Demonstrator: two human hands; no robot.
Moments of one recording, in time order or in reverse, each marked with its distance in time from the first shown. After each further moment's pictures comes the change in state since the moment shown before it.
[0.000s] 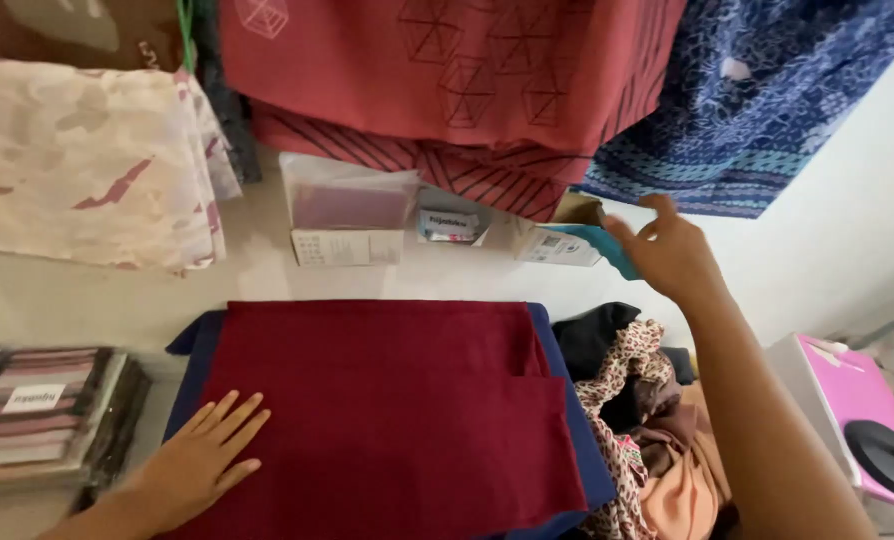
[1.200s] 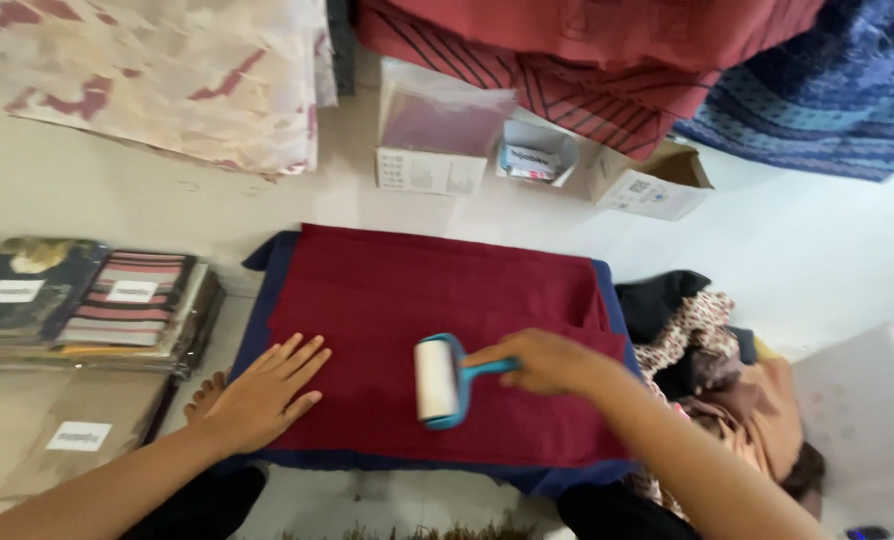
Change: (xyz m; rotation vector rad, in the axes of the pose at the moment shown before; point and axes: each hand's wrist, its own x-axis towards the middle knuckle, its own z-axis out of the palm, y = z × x) left_hand -0.029 0.056 -0.034 -0.220 -0.047 -0.196; right_hand -0.149 -0.051 0.176 0.138 -0.971 -0.813
